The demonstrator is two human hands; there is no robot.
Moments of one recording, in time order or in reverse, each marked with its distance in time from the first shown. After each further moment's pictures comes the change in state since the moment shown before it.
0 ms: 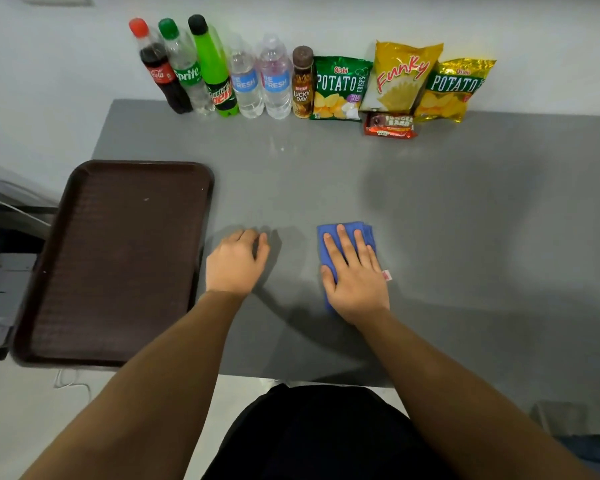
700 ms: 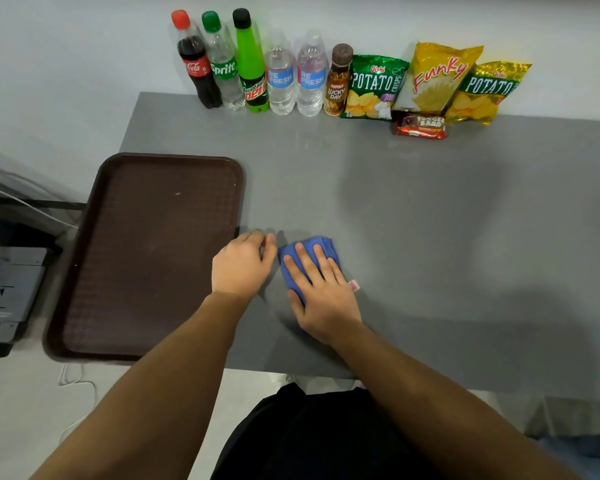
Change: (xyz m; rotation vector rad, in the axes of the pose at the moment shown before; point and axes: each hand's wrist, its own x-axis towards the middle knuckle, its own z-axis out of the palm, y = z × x) left_hand -0.002 -0.062 -0.014 -0.096 0.009 -0.014; right_hand -0.015 -0.116 0.024 0.021 -0.062 -0.238
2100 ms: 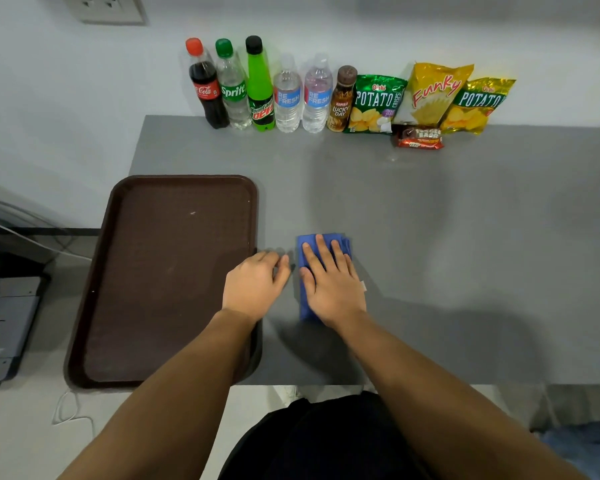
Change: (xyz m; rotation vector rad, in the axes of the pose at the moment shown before) left_hand 0.000 -0.034 -0.015 -0.060 -0.059 0.215; right_hand 0.050 -0.027 -0.005 0.013 -0.116 0.293
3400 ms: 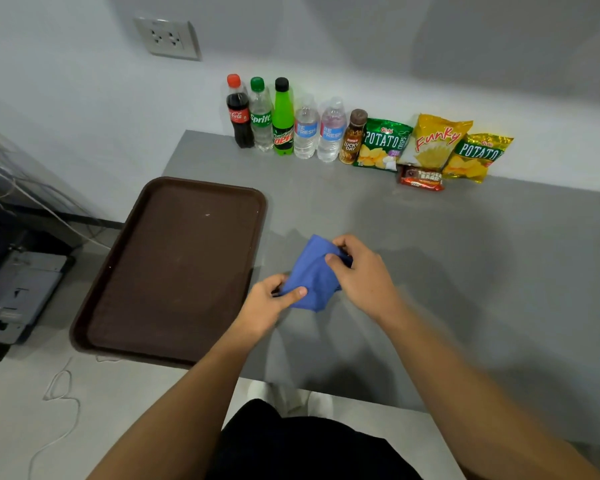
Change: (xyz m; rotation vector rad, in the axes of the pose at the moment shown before) left_hand -0.036 0.049 0.012 -1.034 -0.185 -0.423; right_hand -0.023 0.024 -0.149 0.664 0.044 -0.017
